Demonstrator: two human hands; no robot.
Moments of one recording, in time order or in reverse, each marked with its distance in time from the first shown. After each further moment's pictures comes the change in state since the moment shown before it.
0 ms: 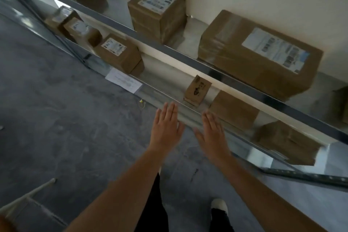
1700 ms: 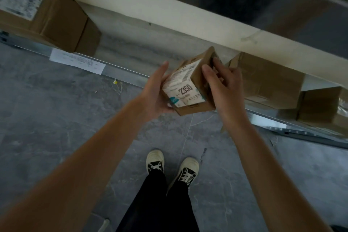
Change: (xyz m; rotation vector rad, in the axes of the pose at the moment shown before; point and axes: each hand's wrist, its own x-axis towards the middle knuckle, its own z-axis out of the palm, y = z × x) left_hand 0.211 -0.082 0.094 -1.641 -0.777 -0.644; right_hand 0.180 0.008 0.065 0.875 0.321 0.514
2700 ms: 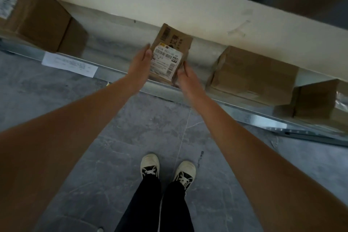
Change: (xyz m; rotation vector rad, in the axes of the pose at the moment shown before) left_hand 0.079 0.015 -0.008 0.724 0.405 0.566; right_hand 0.065 0.064 0.048 0.025 -0.286 0.126
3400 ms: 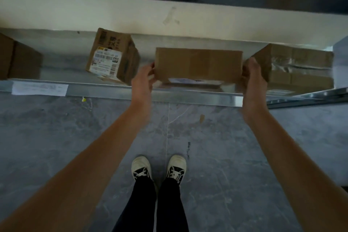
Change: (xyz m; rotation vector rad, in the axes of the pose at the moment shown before) left_hand -0.115 0.063 0.135 -0.452 0.012 -0.159; right_hand -0.106 0.085 -0.222 0.529 0.665 0.058
